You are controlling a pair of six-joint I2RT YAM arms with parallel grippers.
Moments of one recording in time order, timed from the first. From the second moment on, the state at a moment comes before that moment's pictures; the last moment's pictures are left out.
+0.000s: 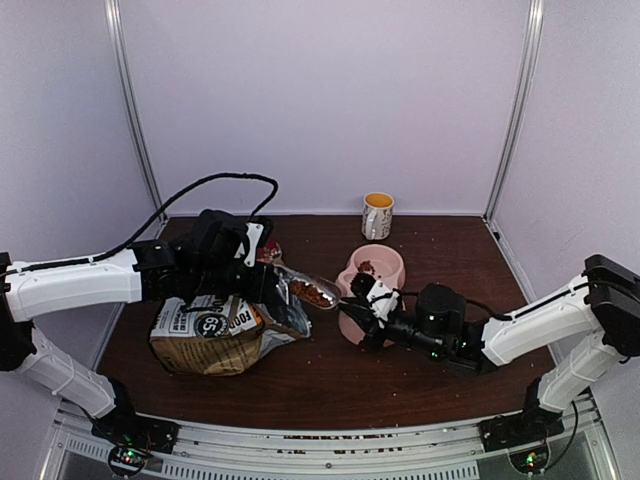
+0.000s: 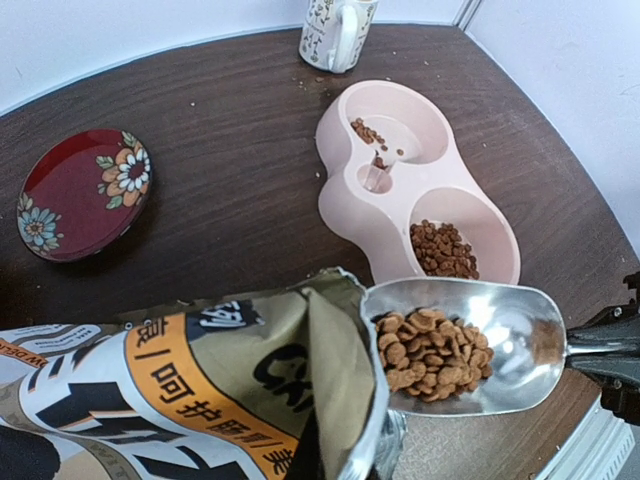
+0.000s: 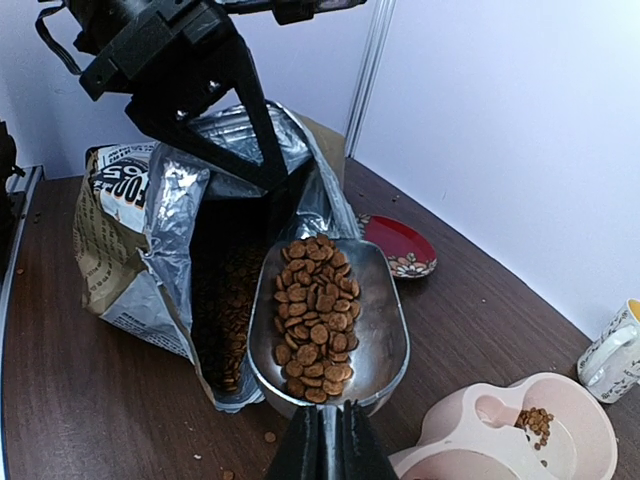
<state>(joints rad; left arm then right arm) -0.92 1.35 1.03 -0.34 -0.16 -0.44 1.06 1.51 0.54 0.85 0.13 -0.19</state>
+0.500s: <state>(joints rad) -0.92 1.35 1.03 -0.34 -0.16 -0.44 1.06 1.32 0.47 0.87 0.28 -0.19</state>
